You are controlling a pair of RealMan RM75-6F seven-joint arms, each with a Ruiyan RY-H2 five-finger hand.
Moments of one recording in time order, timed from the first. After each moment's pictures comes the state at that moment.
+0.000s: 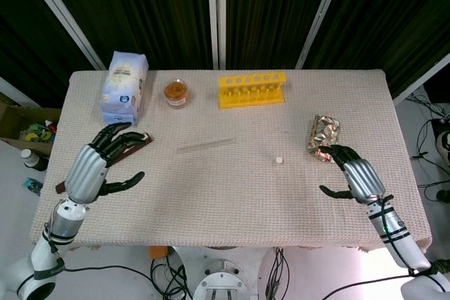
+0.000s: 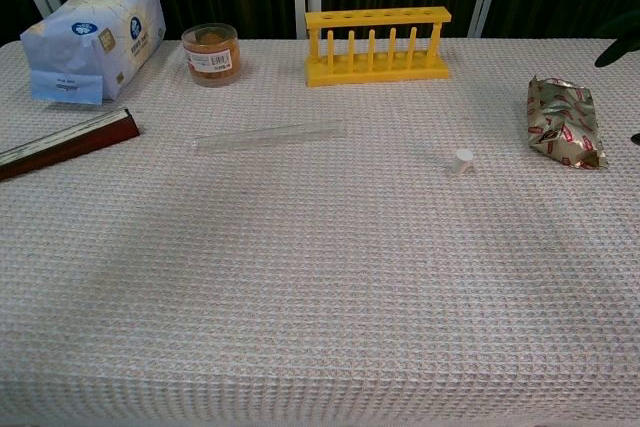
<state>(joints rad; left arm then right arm) -0.41 -1.21 -0.12 -1.79 1.75 1.56 -0.13 0.36 -1.21 0.07 -1.56 -1.58 1.23 0.28</state>
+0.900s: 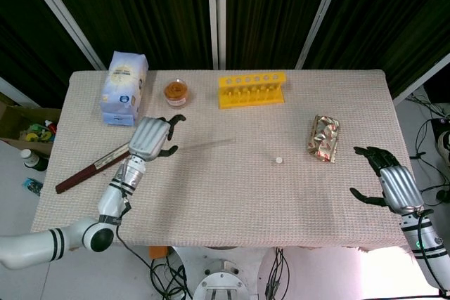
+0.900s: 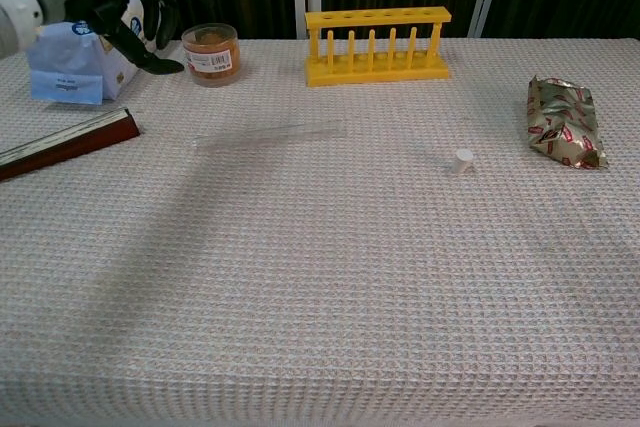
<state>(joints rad) -0.74 -1.50 -0.29 -1.60 1.08 1.06 0.46 0.25 -1.08 0.04 -1.60 -1.57 1.37 0.27</state>
